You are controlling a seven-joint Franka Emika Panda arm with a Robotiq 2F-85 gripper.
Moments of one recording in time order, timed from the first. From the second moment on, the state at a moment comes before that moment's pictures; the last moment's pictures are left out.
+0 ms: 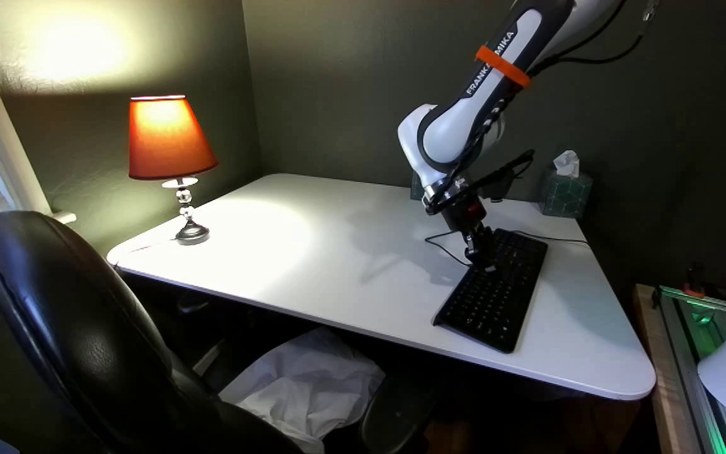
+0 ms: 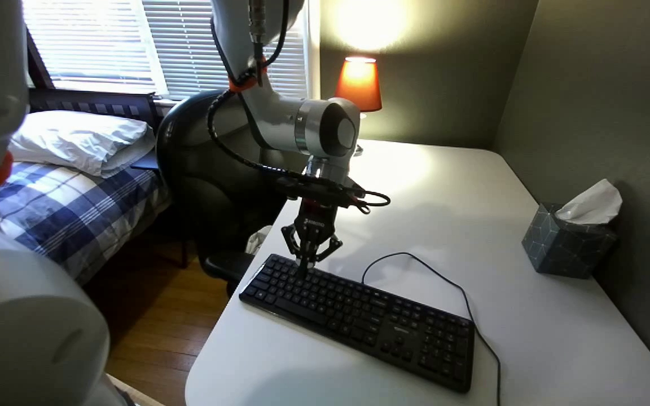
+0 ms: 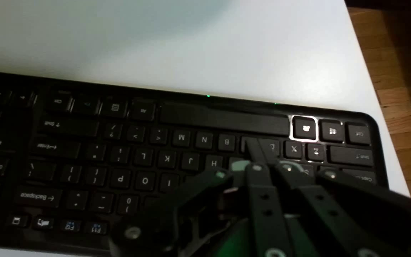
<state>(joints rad) -0.06 0.35 -0.05 -2.25 -0.06 2.00 -0.16</state>
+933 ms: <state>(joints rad) -0.06 0.47 -0.04 -2.15 -0.06 1.98 -0.17</state>
